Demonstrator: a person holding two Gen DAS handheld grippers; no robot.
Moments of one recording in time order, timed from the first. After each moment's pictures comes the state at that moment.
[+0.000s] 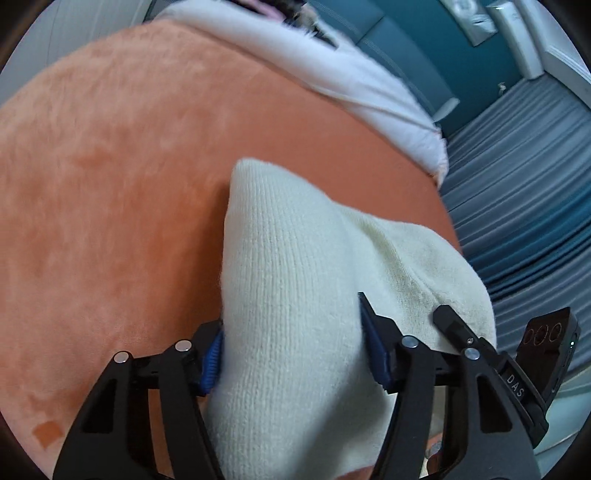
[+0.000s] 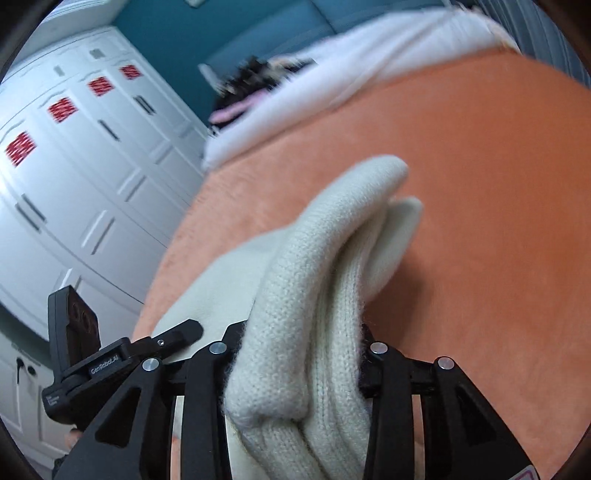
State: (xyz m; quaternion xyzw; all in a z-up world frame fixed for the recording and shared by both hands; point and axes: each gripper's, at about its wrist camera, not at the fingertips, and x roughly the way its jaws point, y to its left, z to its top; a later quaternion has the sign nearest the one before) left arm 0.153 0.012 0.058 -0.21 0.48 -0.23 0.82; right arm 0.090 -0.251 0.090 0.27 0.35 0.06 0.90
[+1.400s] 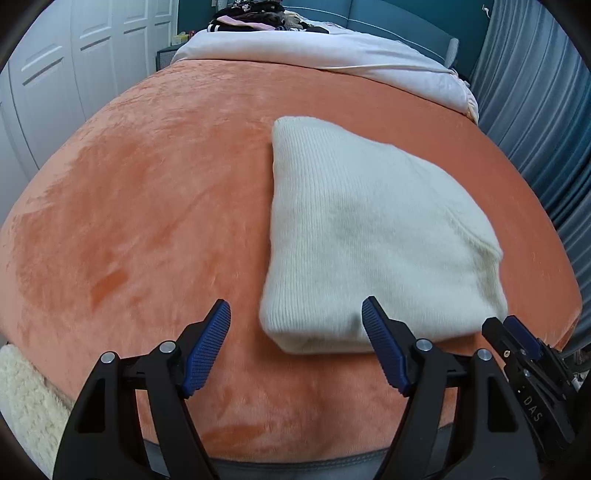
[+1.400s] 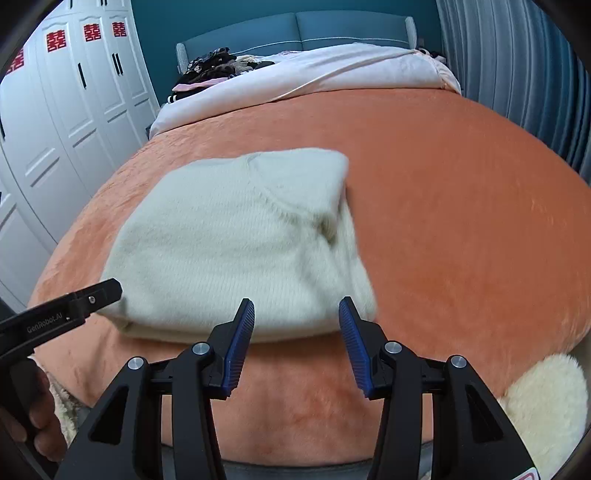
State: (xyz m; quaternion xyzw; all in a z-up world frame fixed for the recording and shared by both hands) left arm -0.025 0.016 0.005 -0.01 0.47 -0.14 0.87; right arm -0.110 -0.203 0.013 0.14 0.40 -0.11 0.90
